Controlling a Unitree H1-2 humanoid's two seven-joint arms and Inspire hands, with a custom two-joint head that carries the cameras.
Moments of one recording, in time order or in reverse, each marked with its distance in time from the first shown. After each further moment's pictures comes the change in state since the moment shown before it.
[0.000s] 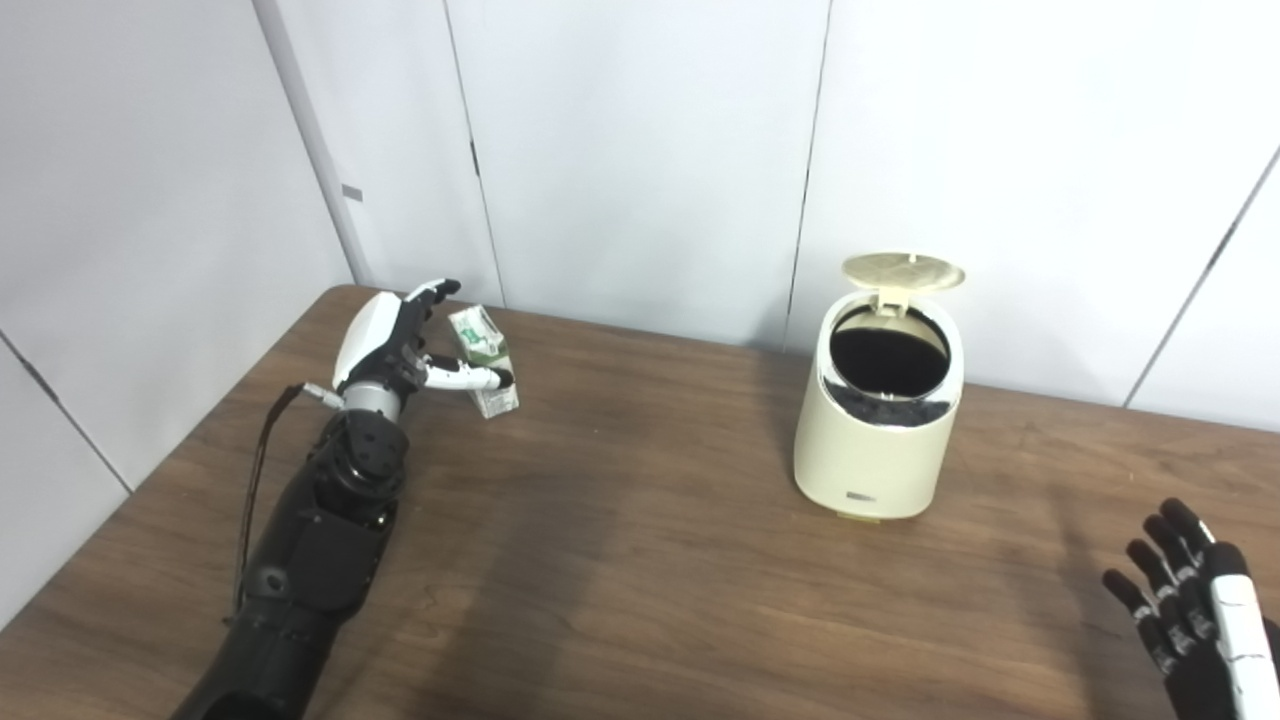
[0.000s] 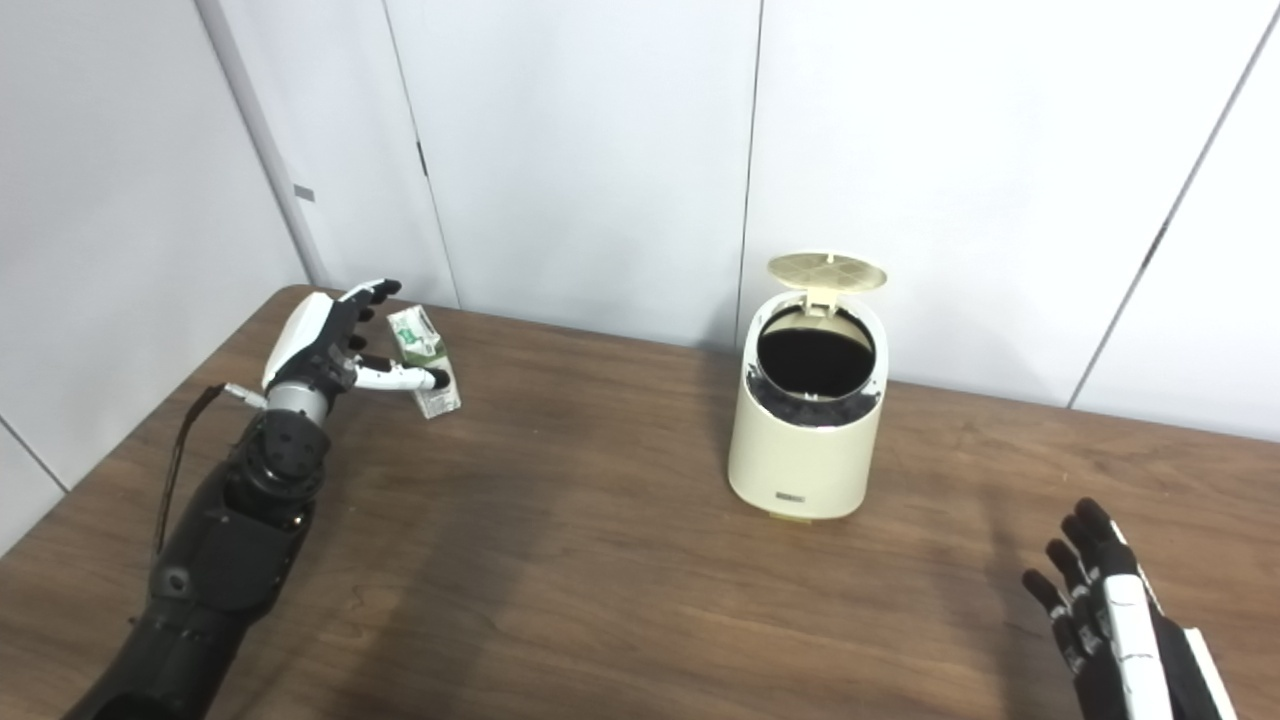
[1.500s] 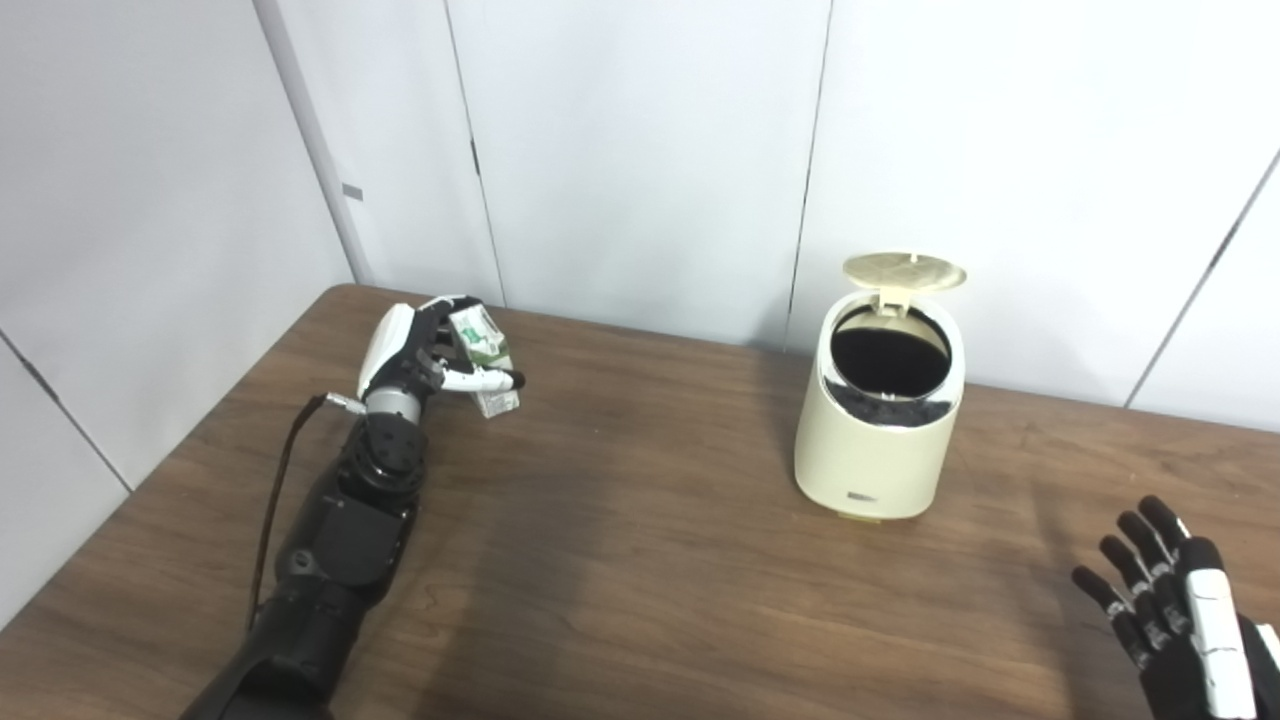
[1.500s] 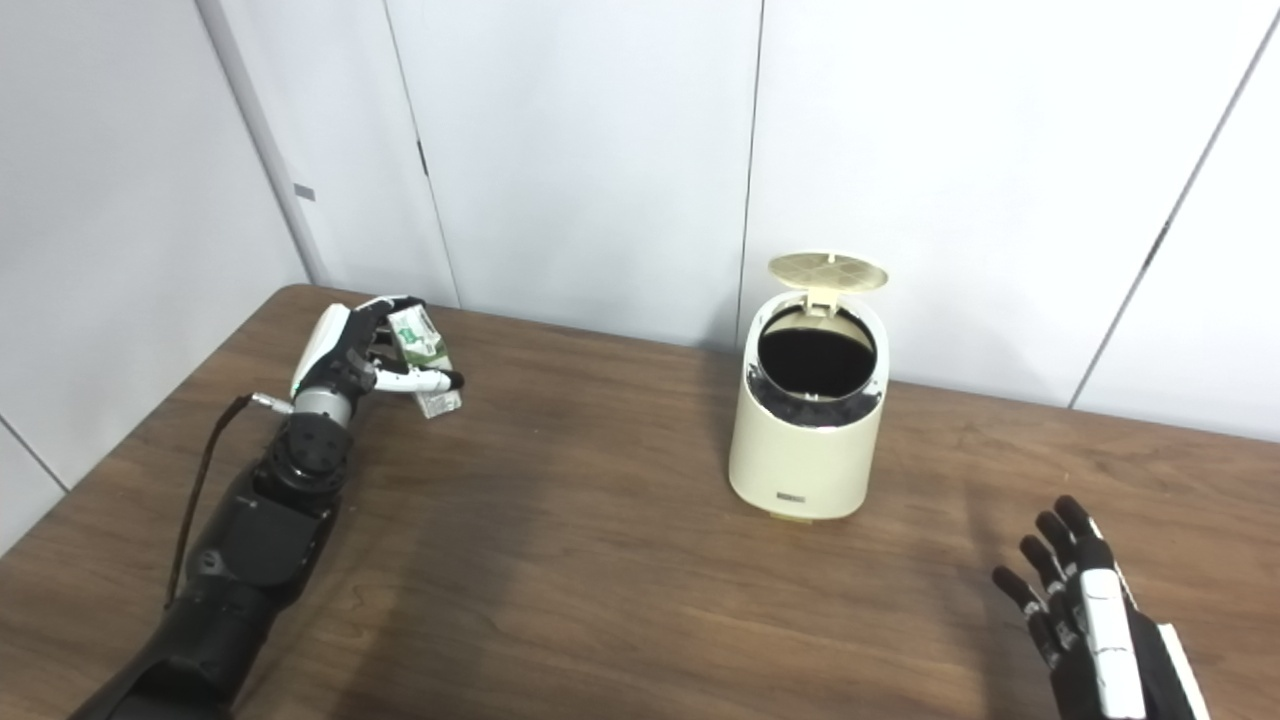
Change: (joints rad) left arm -0.059 -0.043 0.019 0.177 -0.120 -0.121 0.086; right arm -0.004 0.032 0.014 0.001 -0.024 0.003 -0.003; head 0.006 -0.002
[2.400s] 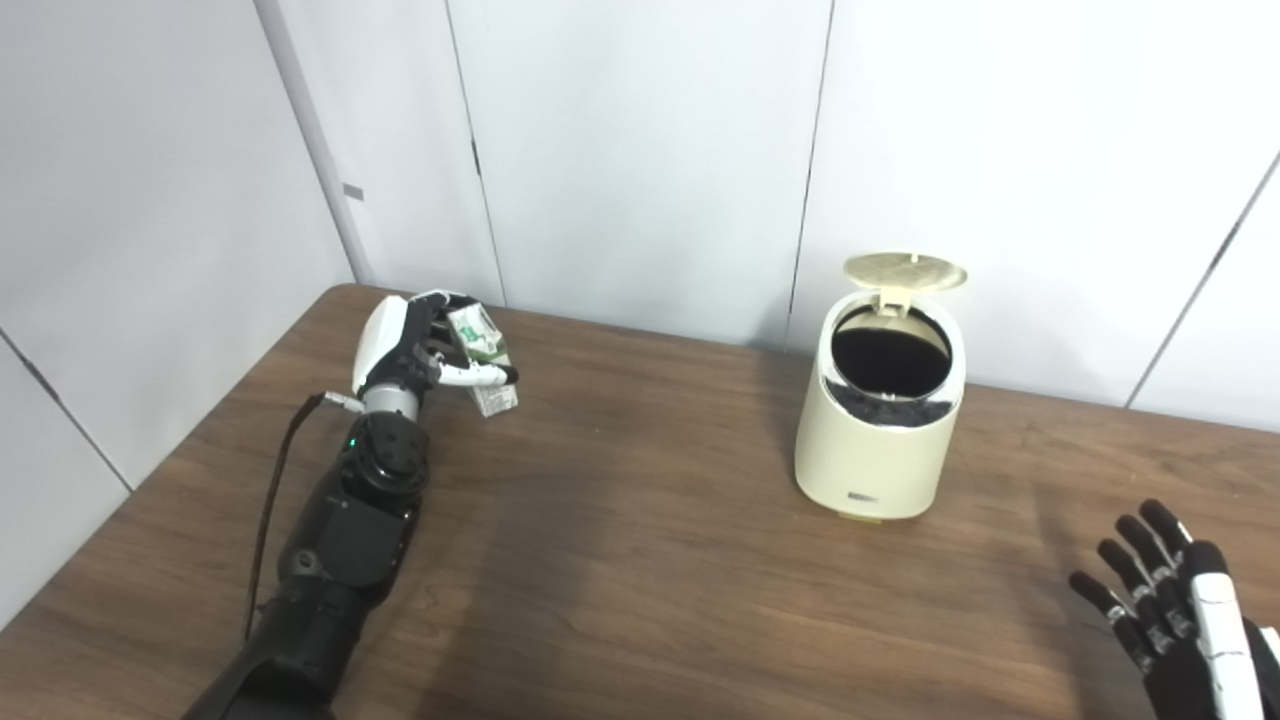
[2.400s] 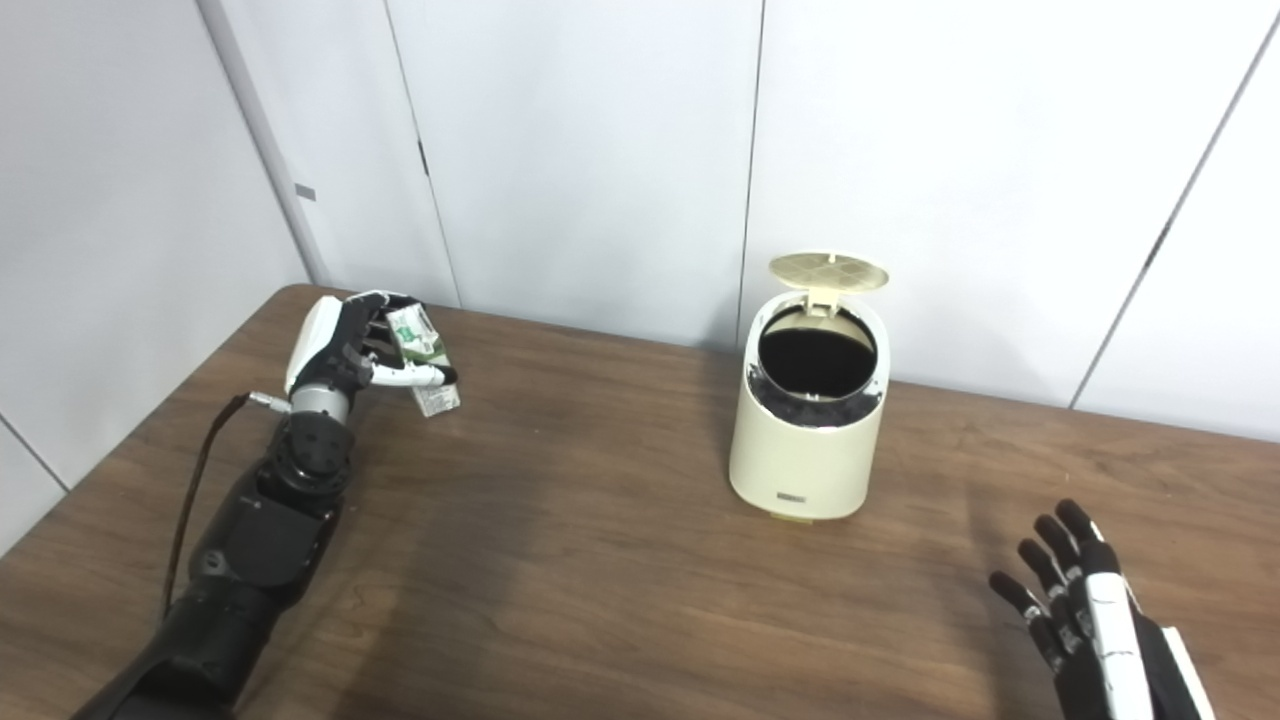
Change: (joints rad) left arm 0.000 0.000 -0.010 -0.003 0.036 -0.016 0.072; right arm 0.000 -0.020 -0.009 0.010 0.023 0.017 0.017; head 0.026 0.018
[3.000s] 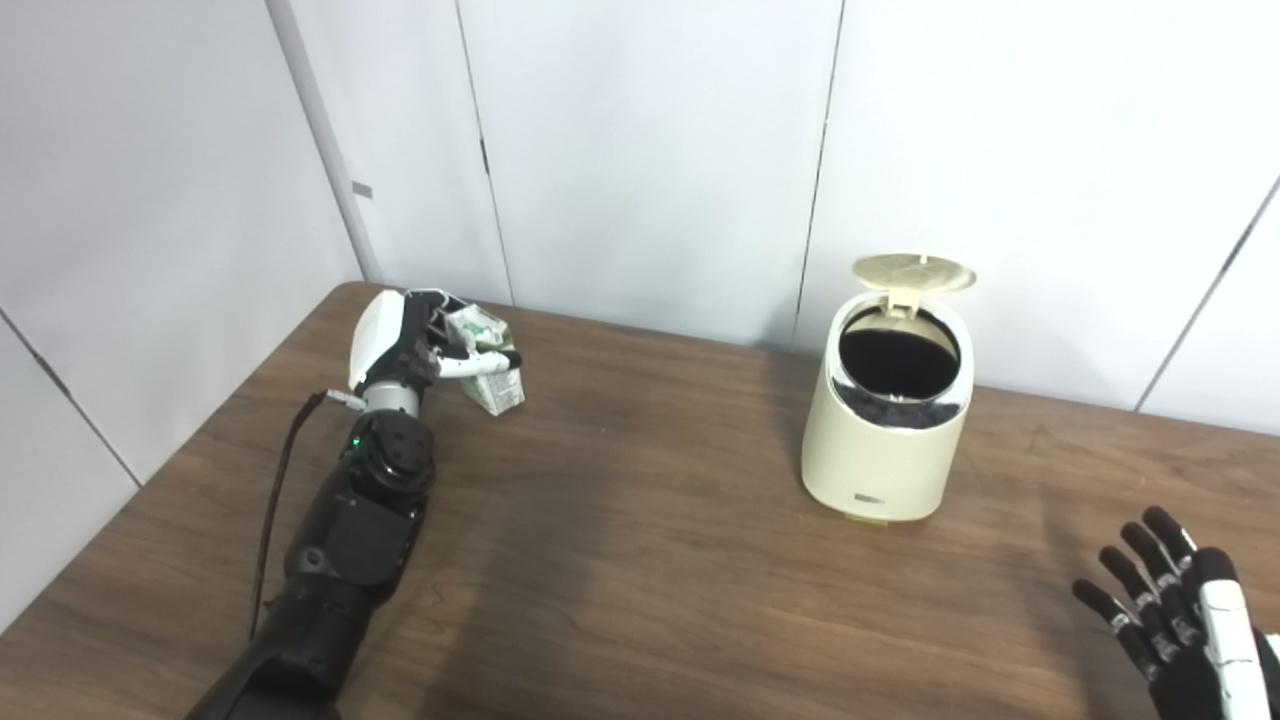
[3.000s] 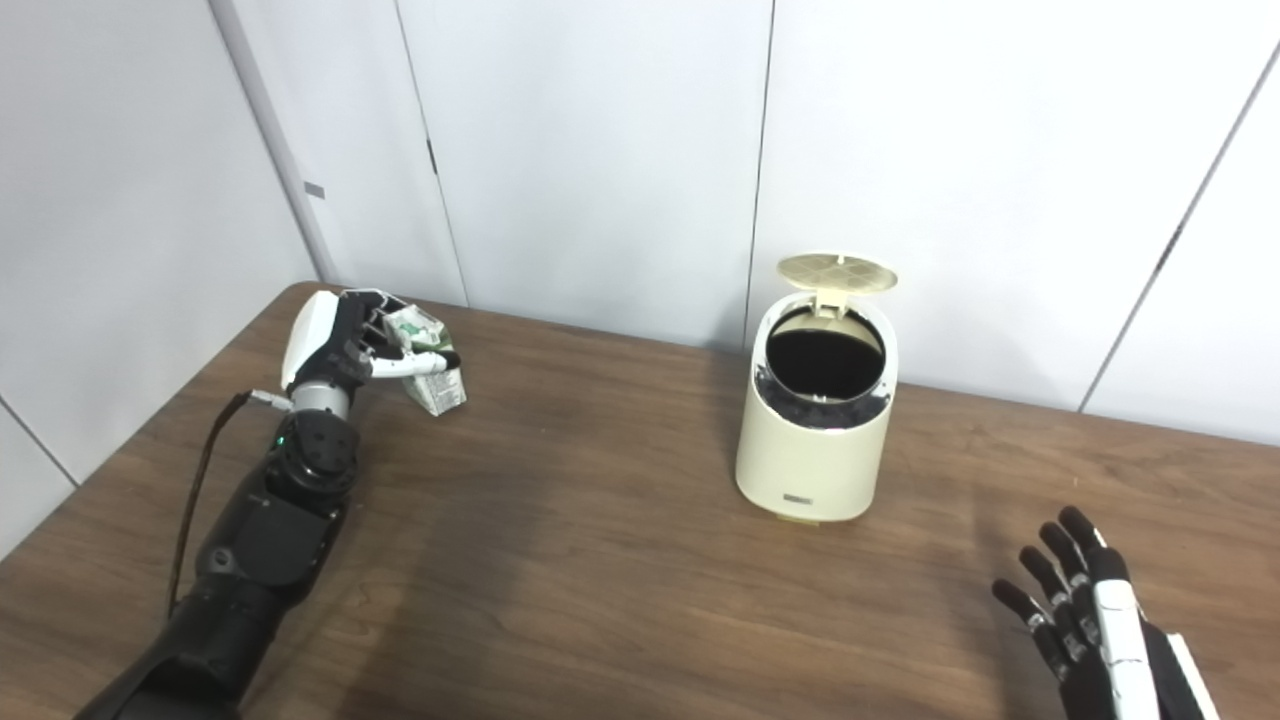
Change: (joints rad) left arm 0.003 -0.001 -0.003 -0.004 0.025 0.015 0.069; right arm 0.001 -0.011 -0.002 0.000 0.007 0.001 0.028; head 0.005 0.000
